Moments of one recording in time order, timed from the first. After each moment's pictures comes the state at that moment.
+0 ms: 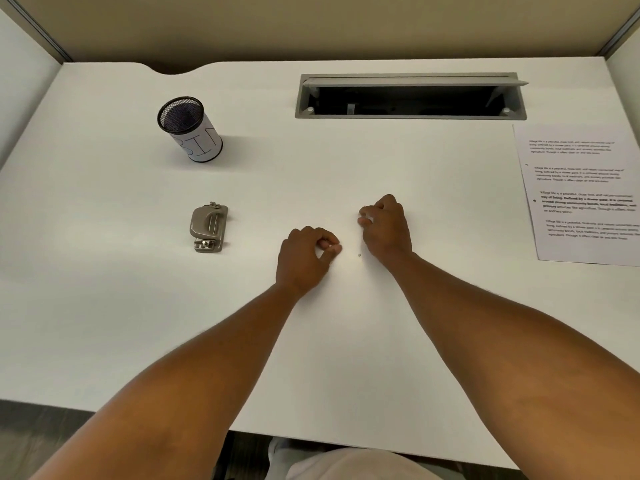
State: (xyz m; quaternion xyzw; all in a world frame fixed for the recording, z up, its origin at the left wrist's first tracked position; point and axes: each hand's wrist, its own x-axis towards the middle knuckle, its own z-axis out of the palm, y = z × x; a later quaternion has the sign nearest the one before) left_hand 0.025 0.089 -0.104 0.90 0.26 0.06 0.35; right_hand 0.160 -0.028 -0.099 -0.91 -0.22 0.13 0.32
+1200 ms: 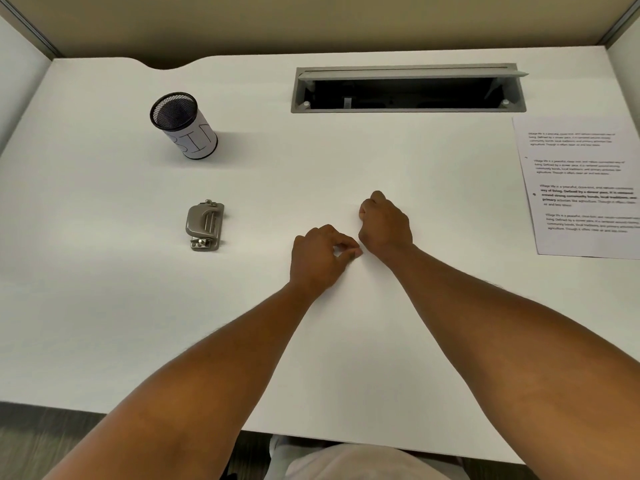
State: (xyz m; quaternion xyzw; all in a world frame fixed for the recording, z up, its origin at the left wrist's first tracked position) left_hand 0.040 0.061 -0.086 0.91 0.25 0.03 0.33; right_hand 0.162 -0.028 -0.086 -0.93 -0.31 0.12 0.15
